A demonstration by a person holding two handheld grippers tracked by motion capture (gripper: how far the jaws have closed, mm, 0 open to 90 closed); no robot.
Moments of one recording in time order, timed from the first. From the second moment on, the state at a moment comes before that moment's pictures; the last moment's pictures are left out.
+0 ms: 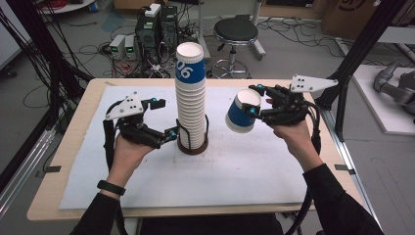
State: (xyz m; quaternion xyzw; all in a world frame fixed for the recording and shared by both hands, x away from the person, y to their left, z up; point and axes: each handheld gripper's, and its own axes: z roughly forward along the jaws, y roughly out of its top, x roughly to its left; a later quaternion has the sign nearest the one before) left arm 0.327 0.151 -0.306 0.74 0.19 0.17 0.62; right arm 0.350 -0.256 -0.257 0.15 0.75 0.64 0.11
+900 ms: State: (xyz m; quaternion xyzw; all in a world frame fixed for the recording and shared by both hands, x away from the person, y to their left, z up) left arm 0.310 0.143 -0.348 0.75 0.18 0.14 0.62; right arm 0.332 -0.268 -0.314 0.18 0.76 0.62 0.10
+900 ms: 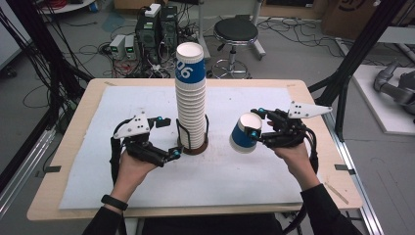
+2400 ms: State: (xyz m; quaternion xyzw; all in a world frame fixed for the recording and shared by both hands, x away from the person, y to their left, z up) left arm 0.304 0.051 -0.356 0.79 0.11 0.02 0.61; right arm 0.319 -0.258 -0.317 0.13 0.76 0.64 0.03
